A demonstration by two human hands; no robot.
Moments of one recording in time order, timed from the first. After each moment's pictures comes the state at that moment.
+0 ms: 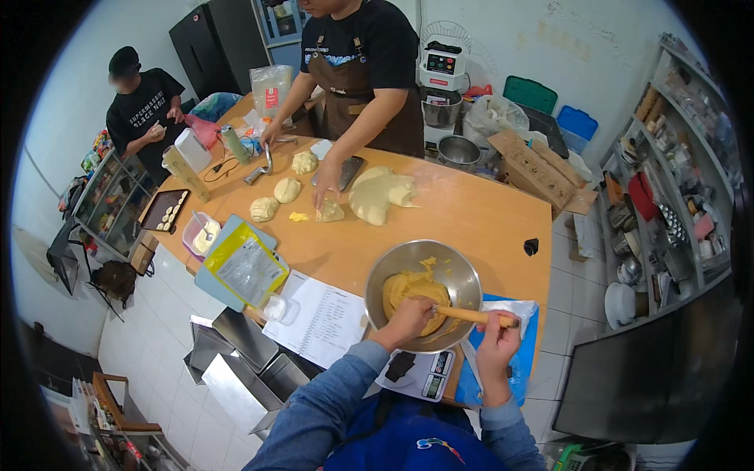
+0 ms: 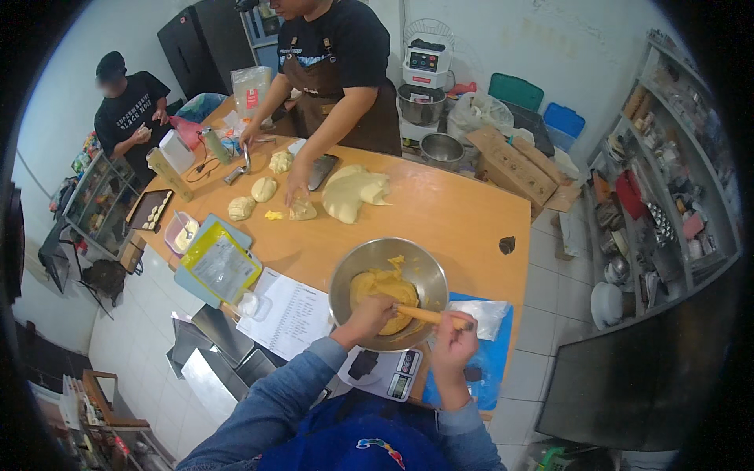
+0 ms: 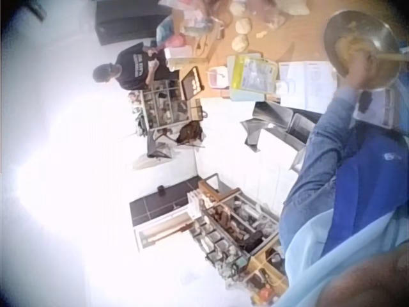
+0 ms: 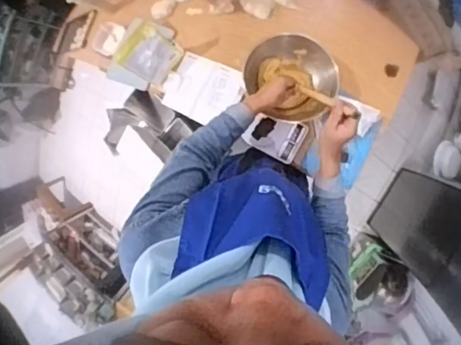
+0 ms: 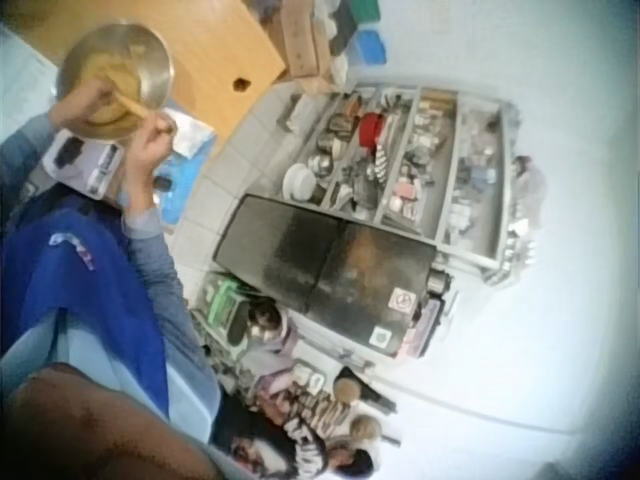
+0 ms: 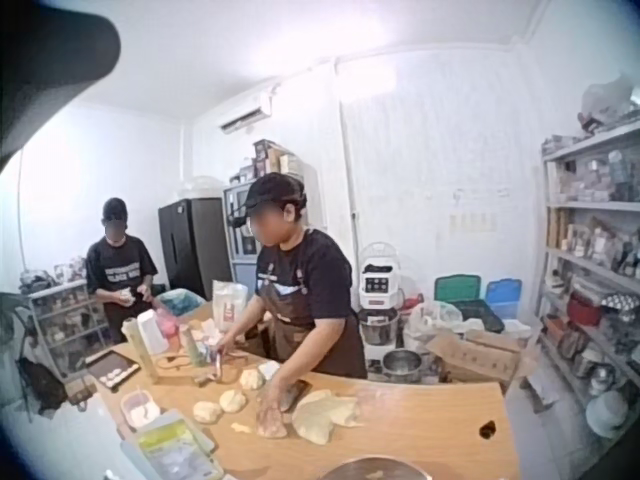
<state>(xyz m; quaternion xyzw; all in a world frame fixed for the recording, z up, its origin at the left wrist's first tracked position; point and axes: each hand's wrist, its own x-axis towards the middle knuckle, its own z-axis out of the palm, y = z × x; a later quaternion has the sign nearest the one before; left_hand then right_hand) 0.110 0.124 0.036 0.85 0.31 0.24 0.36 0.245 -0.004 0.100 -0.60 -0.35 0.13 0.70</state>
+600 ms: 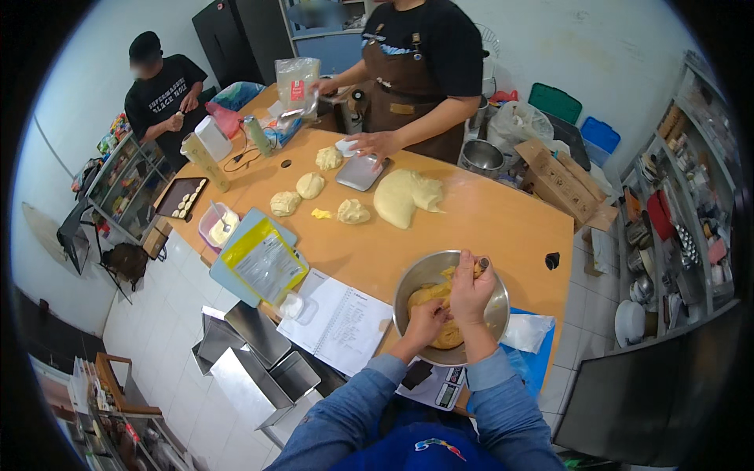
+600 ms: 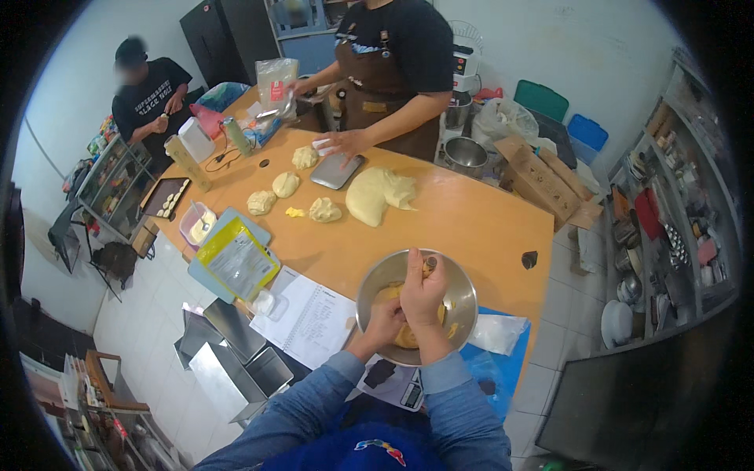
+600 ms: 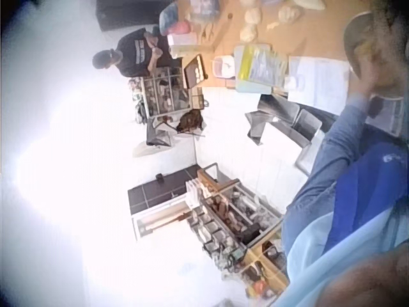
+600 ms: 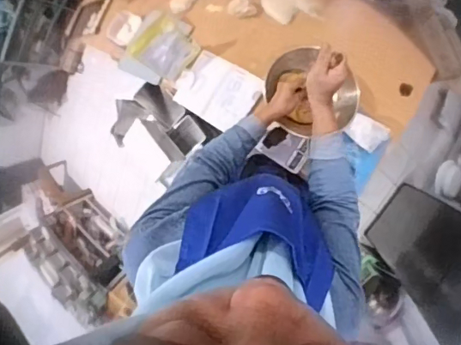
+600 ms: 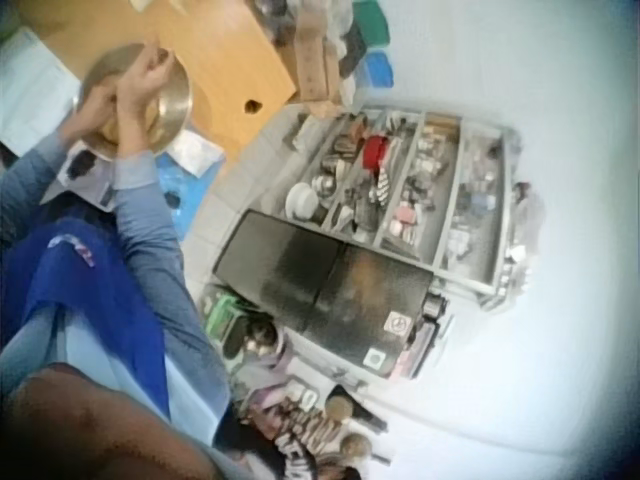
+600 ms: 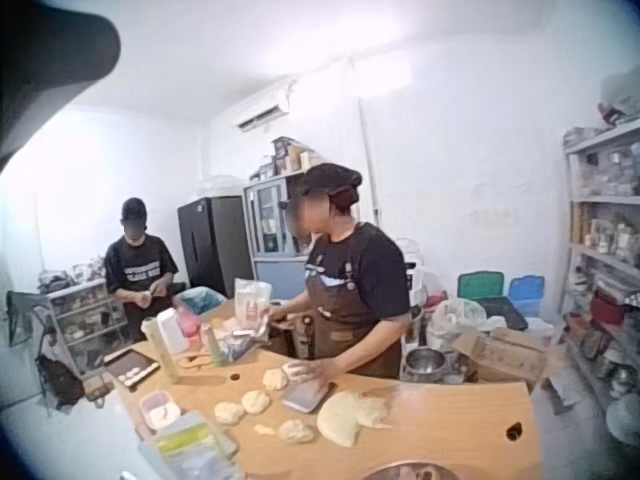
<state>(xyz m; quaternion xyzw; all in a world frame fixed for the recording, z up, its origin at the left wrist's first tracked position) 0.111 0.120 0.031 0.67 0.42 0.39 0.48 0.196 0.135 0.123 -0.53 -0.35 0.24 0.73</state>
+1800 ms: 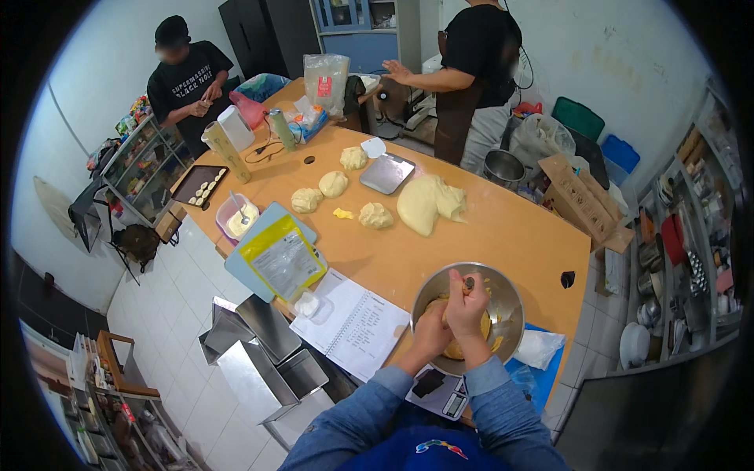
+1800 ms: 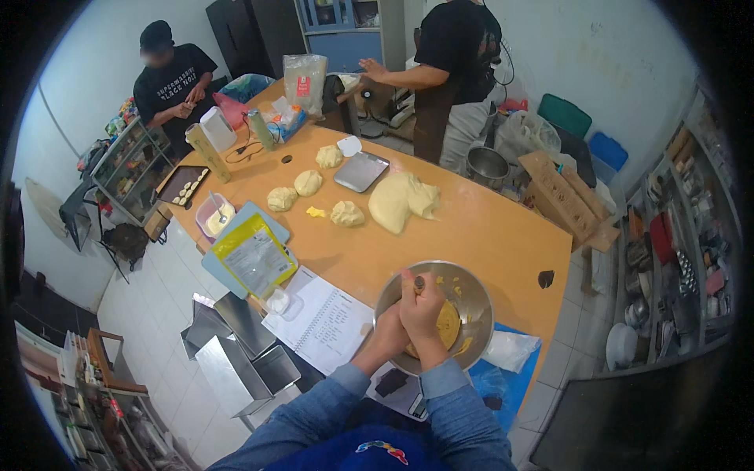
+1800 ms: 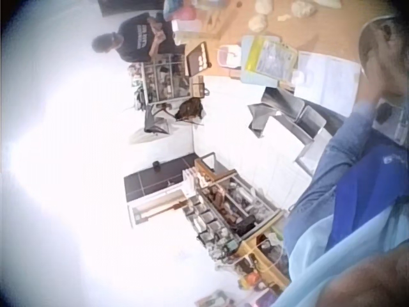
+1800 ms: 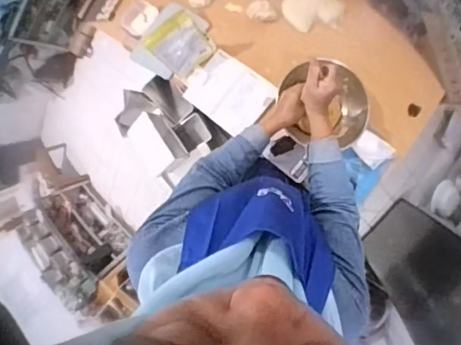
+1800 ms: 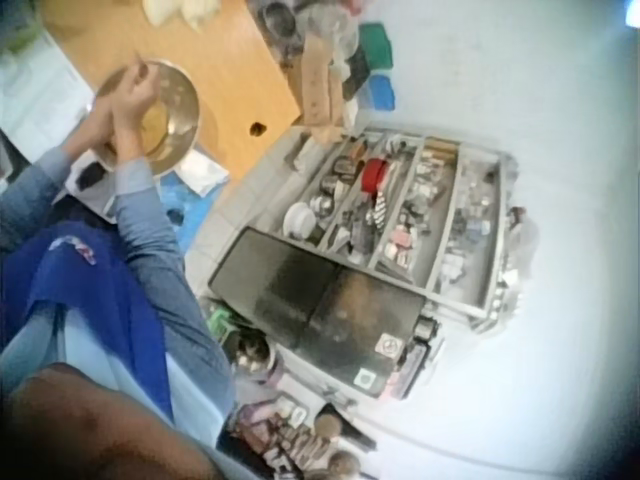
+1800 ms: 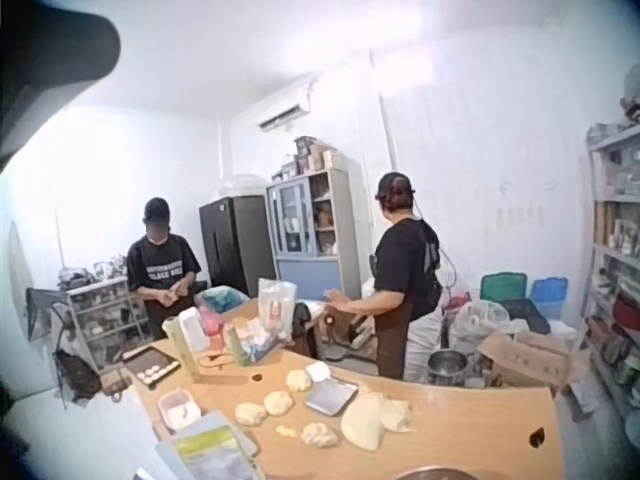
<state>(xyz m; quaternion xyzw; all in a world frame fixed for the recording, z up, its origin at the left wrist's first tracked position) 0.089 0.127 0.040 0.71 0.49 0.34 0.36 0.165 0.145 0.107 -0.57 -0.48 0.15 0.65</state>
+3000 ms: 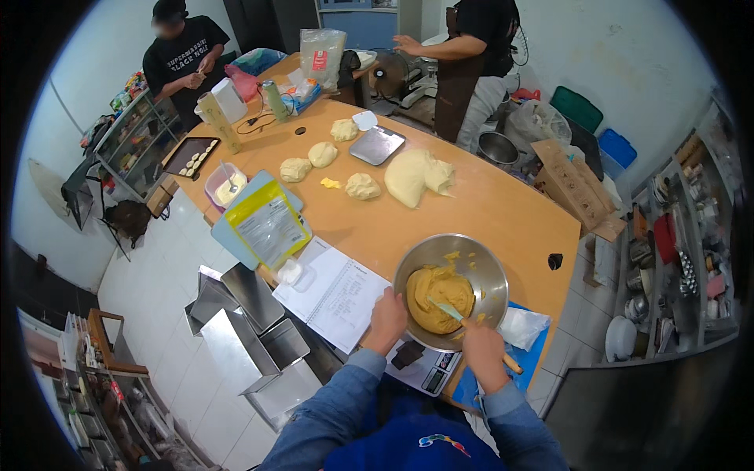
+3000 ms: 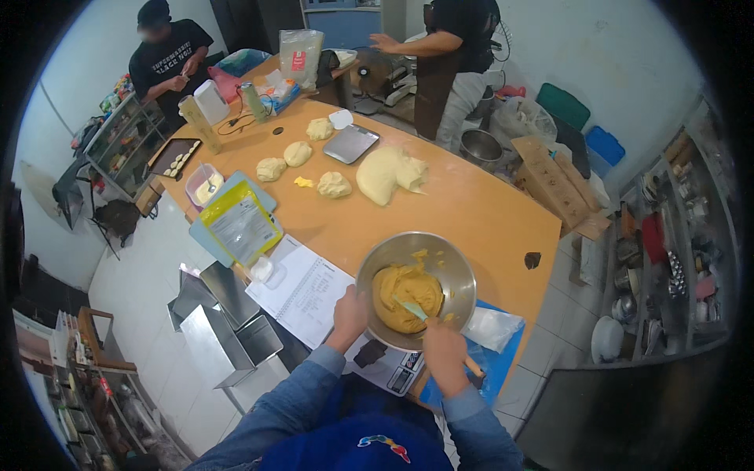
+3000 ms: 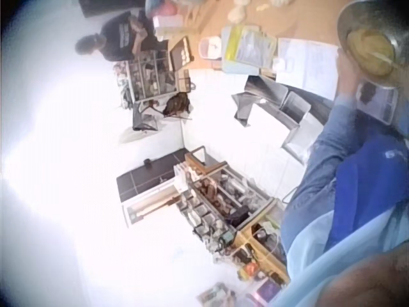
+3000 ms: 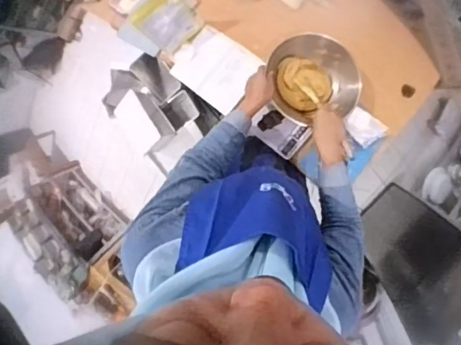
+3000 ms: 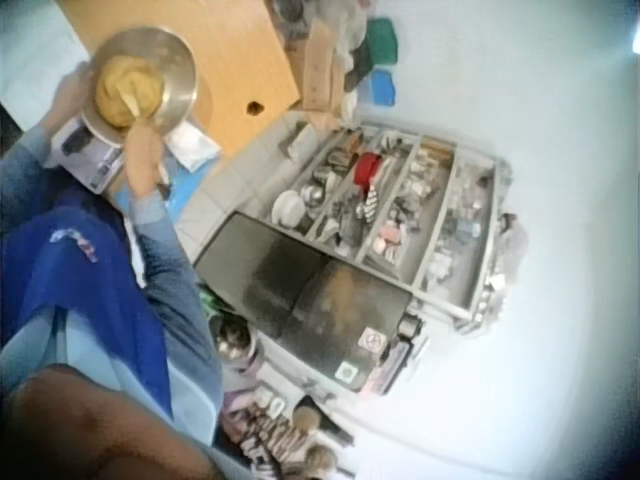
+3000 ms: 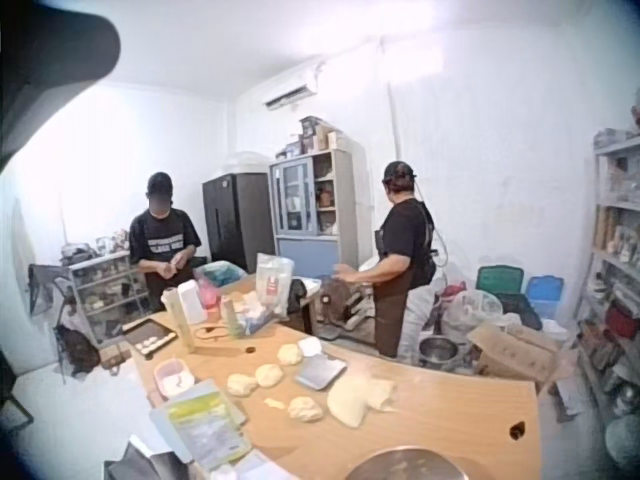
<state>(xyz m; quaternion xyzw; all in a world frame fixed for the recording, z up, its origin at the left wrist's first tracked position) 0.066 0.099 0.022 0.60 0.70 0.23 0.32 0.253 0.011 0.066 -0.76 -0.65 0.06 0.01</state>
